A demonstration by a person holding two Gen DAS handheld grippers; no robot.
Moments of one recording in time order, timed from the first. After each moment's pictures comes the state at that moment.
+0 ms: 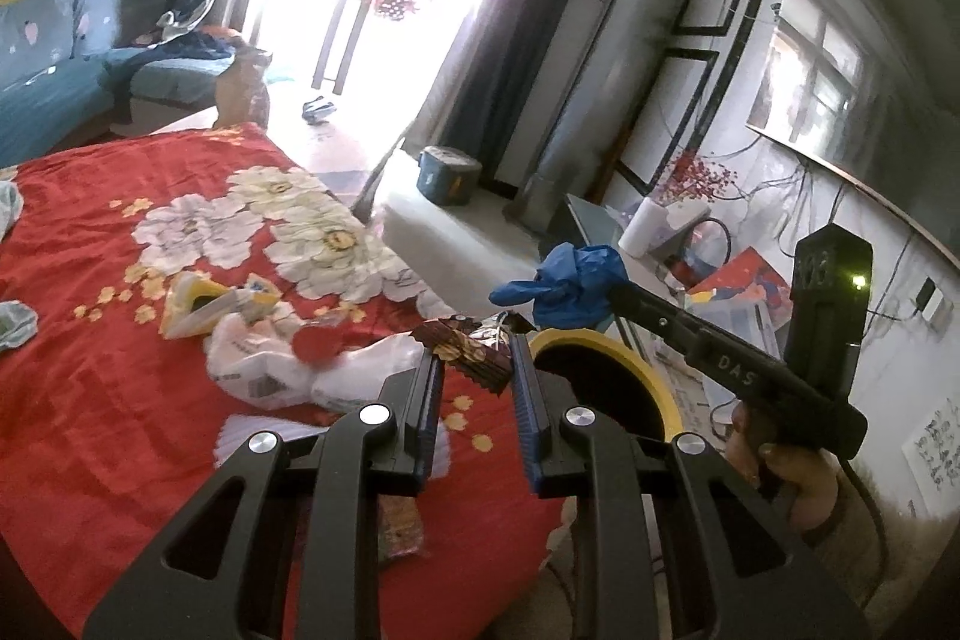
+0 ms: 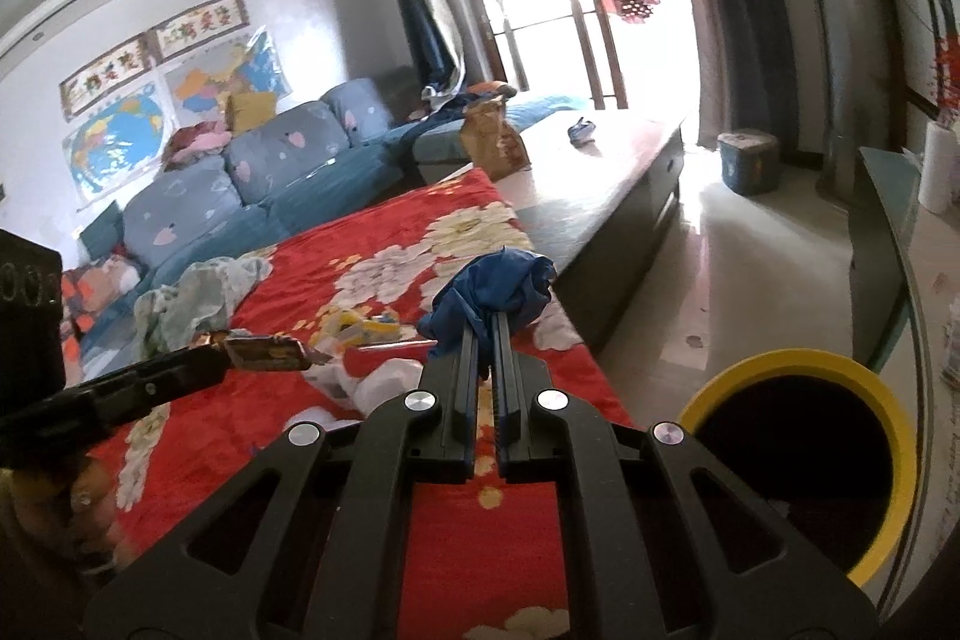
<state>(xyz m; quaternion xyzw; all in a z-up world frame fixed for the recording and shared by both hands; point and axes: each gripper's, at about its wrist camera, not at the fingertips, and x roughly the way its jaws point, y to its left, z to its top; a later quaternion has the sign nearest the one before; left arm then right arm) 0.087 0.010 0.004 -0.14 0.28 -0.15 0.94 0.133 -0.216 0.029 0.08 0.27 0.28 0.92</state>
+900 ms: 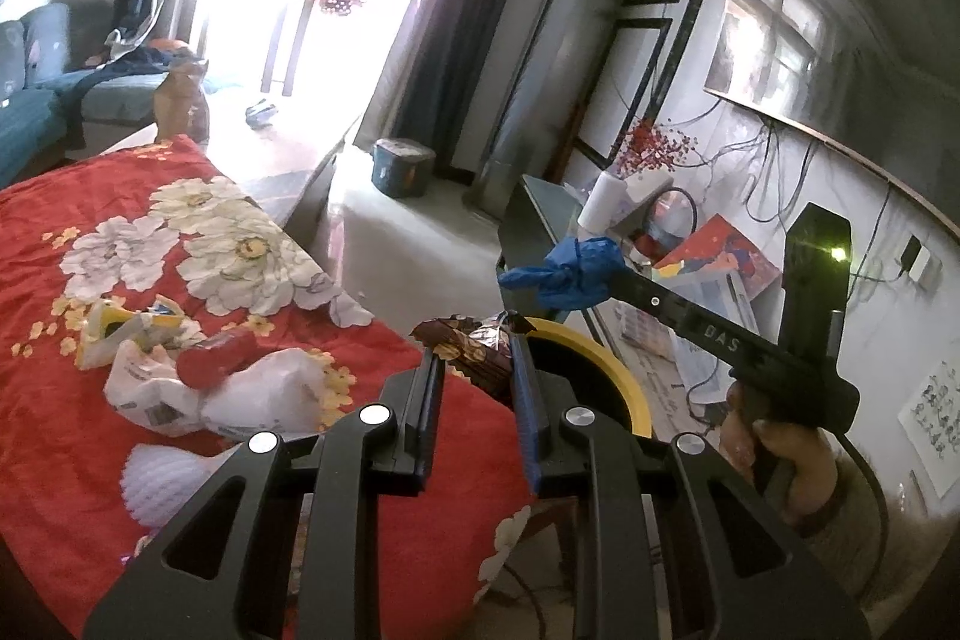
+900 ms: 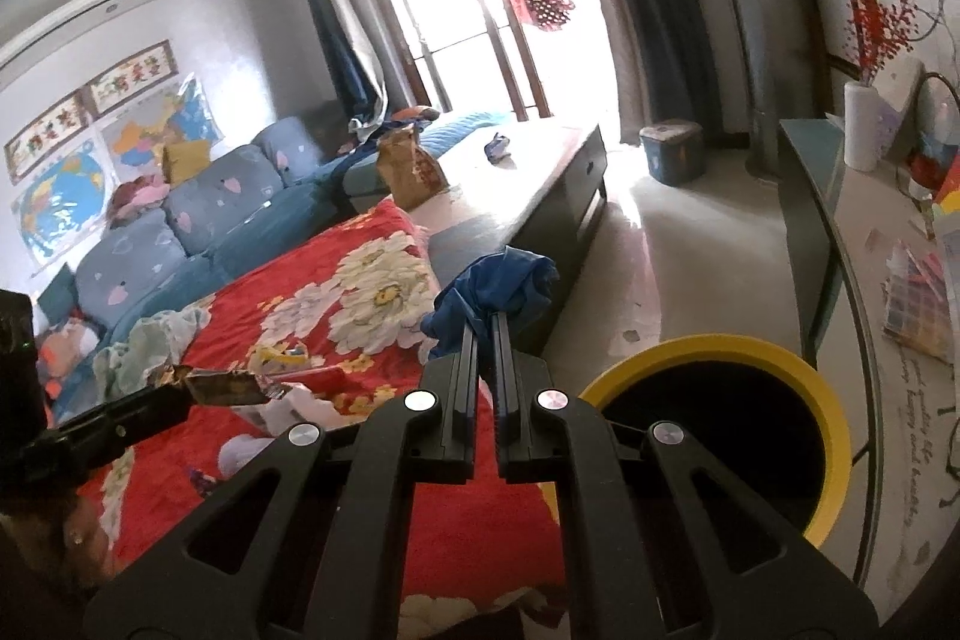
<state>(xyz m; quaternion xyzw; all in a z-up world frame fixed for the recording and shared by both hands) 0.110 -0.056 0.001 -0.11 0.29 -0.20 0.93 0.143 -0.286 0.022 0.12 0.27 0.19 0.93</state>
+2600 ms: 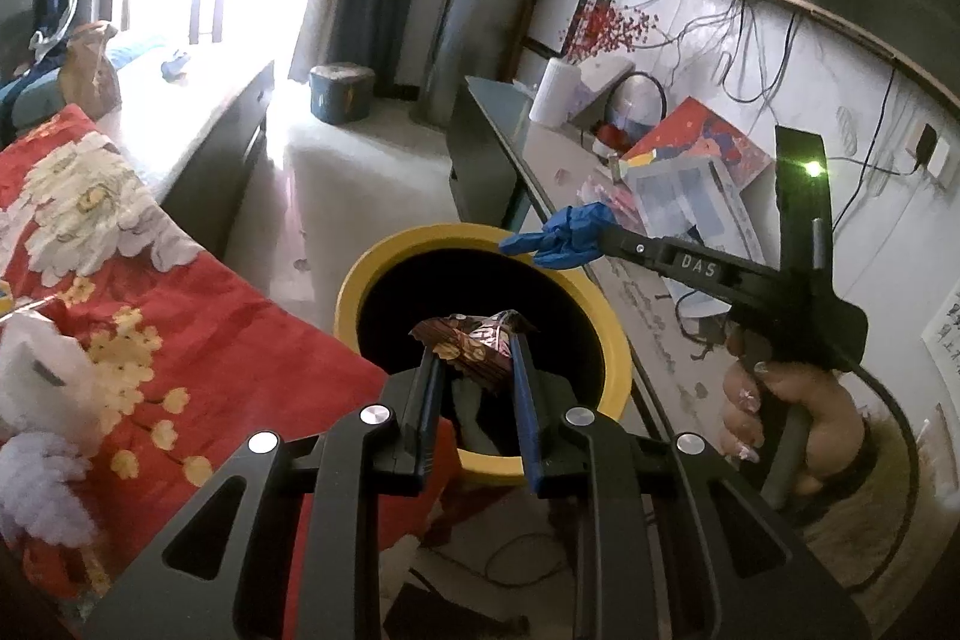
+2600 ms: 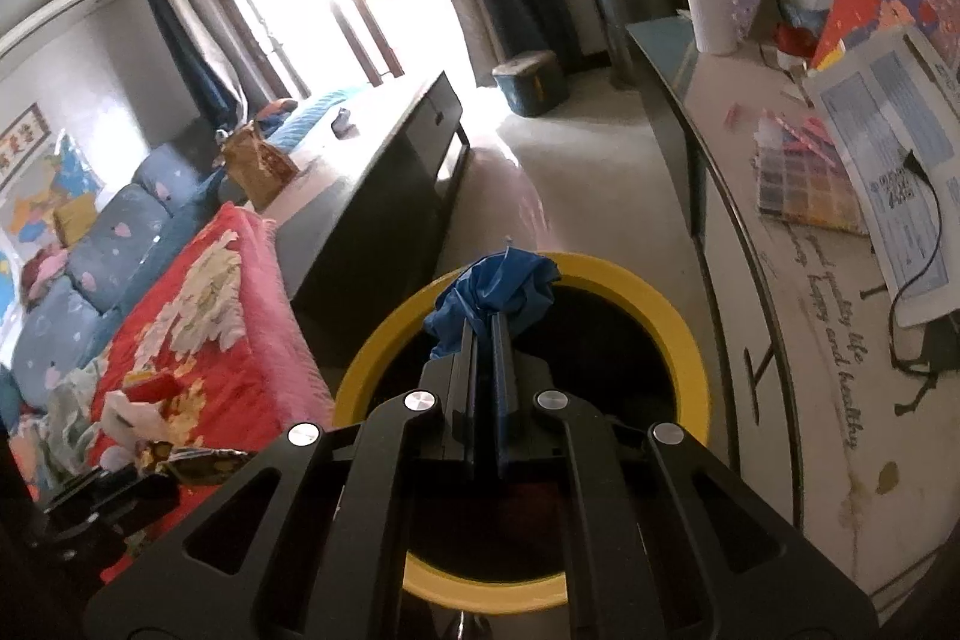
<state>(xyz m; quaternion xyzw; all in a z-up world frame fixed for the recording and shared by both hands) 0.160 -0.191 -0.073 -0.04 0.37 -0.26 0.89 0.177 -0.401 -0.063 0.20 0.35 0.05 0.91</state>
